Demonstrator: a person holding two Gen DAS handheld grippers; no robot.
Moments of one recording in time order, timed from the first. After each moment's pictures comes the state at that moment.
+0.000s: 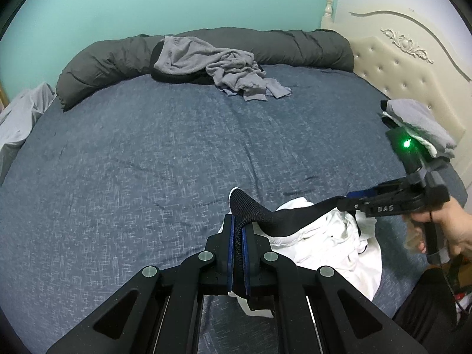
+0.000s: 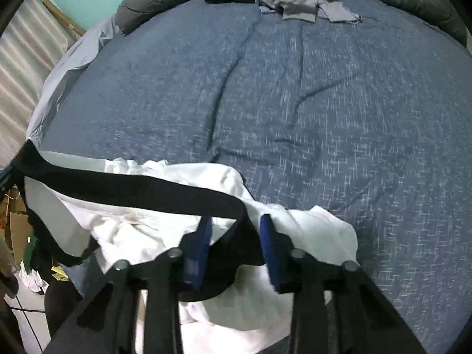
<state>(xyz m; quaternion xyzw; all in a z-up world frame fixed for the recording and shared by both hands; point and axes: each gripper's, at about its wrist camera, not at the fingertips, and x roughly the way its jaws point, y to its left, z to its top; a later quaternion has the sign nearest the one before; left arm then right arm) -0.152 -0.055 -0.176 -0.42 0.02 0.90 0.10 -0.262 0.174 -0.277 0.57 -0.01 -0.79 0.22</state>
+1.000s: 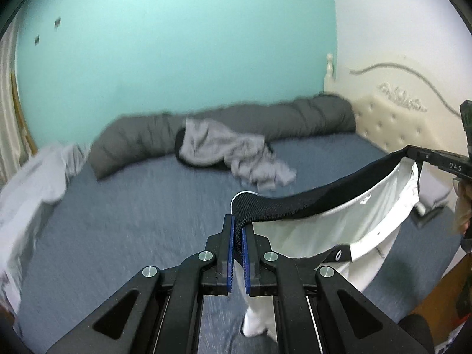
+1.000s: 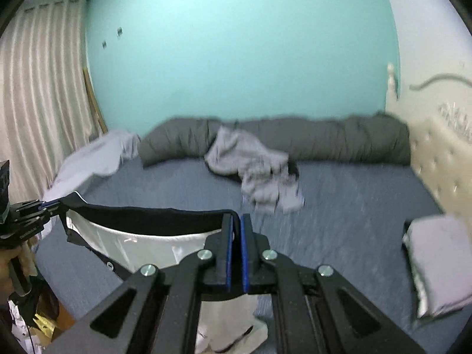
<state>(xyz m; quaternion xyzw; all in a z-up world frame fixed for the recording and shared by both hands) -0.125 -0.047 0.045 -0.27 0.04 0.96 0.06 -0.185 0.257 0.064 0.25 -0.01 -0.95 0.20</state>
